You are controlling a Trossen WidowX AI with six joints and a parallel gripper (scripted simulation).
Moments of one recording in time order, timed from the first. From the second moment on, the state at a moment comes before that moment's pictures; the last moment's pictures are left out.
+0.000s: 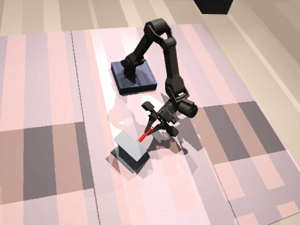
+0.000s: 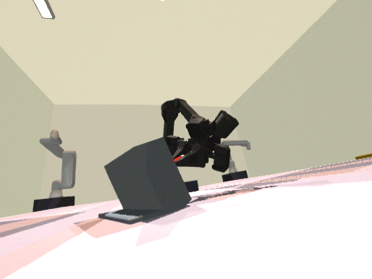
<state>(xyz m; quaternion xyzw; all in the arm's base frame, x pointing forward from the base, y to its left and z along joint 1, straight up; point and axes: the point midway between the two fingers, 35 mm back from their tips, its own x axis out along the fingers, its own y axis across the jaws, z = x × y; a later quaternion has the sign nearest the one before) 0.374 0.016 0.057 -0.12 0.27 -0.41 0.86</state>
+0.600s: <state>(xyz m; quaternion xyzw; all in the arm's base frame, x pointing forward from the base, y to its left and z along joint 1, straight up) 0.375 0.015 0.056 -0.12 0.27 -0.41 0.86</state>
